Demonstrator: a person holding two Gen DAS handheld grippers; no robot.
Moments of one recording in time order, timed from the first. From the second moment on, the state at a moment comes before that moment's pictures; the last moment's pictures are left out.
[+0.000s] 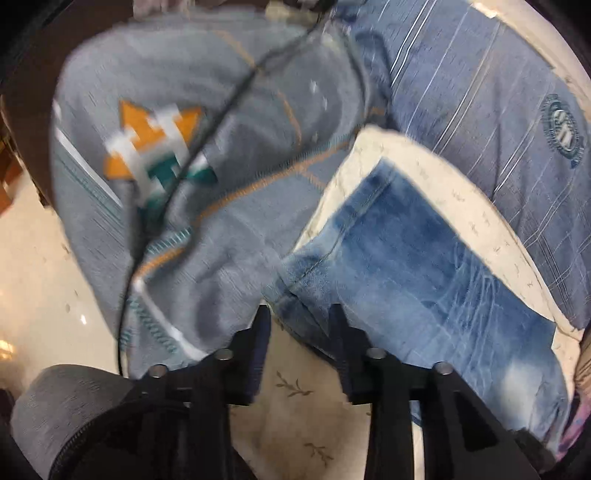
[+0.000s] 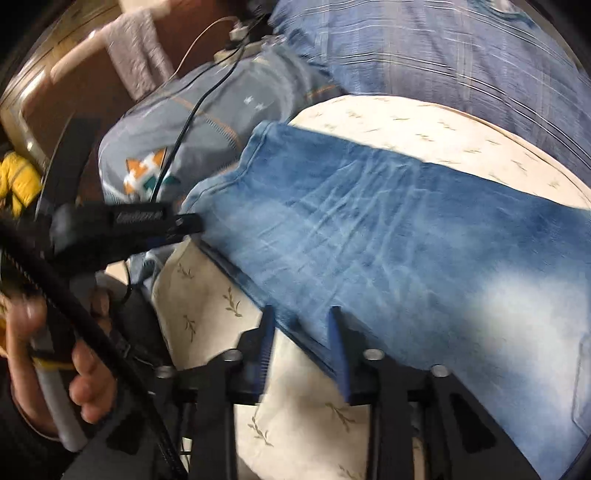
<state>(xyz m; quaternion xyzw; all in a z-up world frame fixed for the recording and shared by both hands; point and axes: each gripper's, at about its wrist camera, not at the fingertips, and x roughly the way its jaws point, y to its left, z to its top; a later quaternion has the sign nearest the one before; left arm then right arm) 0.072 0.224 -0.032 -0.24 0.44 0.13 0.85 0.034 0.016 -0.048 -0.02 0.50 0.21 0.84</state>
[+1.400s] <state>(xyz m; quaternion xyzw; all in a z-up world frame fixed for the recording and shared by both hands) 0.003 0.026 0.048 -0.02 0.36 -0.15 0.92 -0.022 -0.285 0.075 0.20 0.41 -0.05 0.89</state>
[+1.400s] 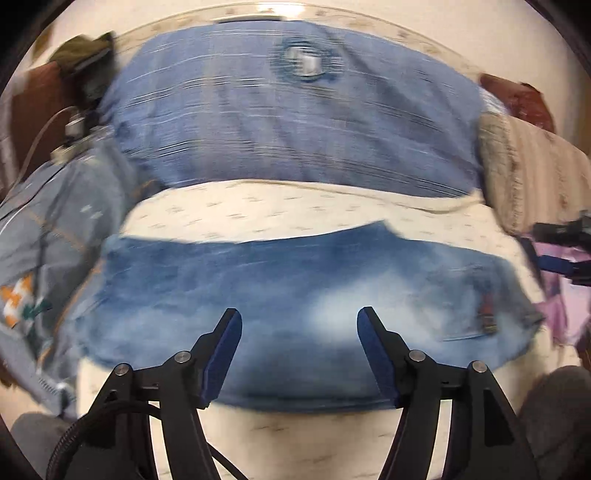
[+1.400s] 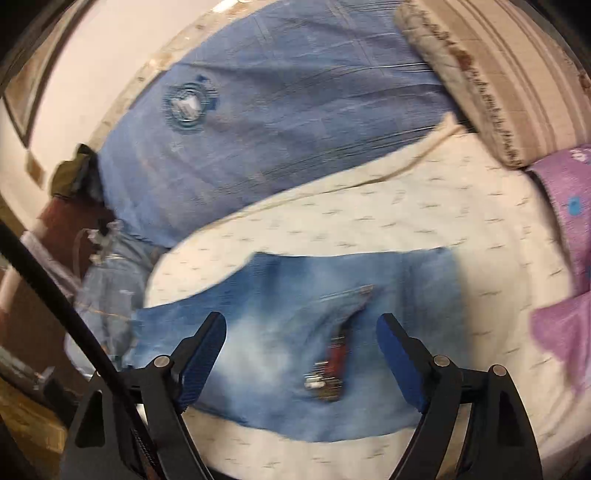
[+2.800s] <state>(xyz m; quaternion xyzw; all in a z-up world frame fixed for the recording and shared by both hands) 0.004 -0.172 0.011 0.10 0.39 -0.44 0.81 -0.029 -0.425 -0.047 0.50 0.50 -0.04 0.71</state>
